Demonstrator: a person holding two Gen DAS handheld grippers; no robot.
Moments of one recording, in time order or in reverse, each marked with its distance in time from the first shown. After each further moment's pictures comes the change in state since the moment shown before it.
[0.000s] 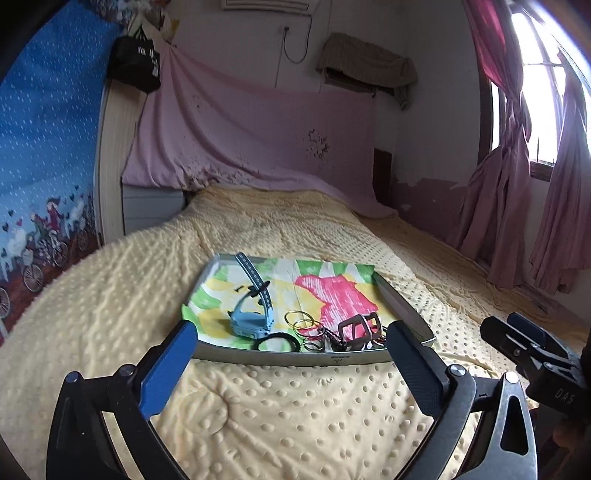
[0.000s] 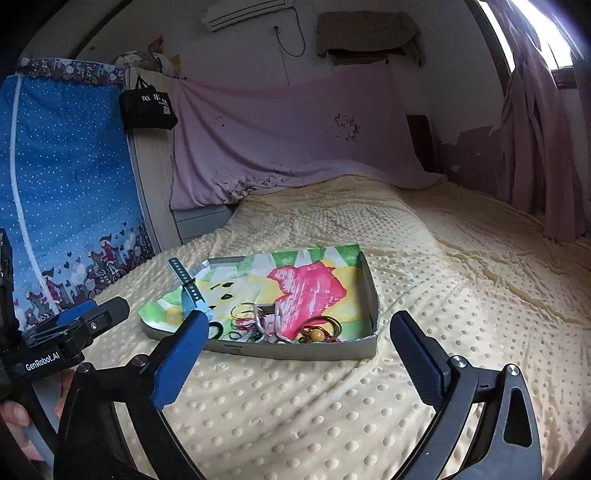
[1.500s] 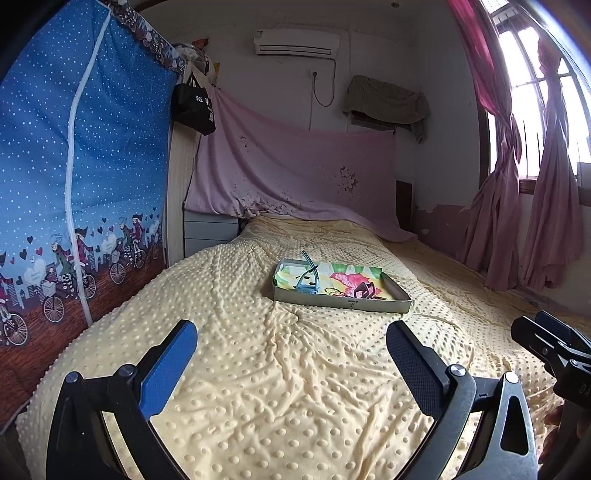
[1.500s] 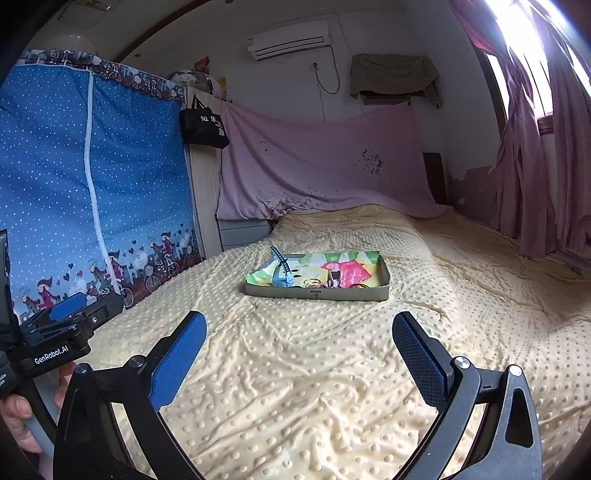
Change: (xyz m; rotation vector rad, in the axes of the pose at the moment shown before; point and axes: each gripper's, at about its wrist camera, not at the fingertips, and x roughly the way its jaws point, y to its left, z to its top) left arm -0.269 0.012 -0.079 -0.014 -0.117 0.145; right arm -0.284 0.065 -0.064 -0.076 -0.076 0.048
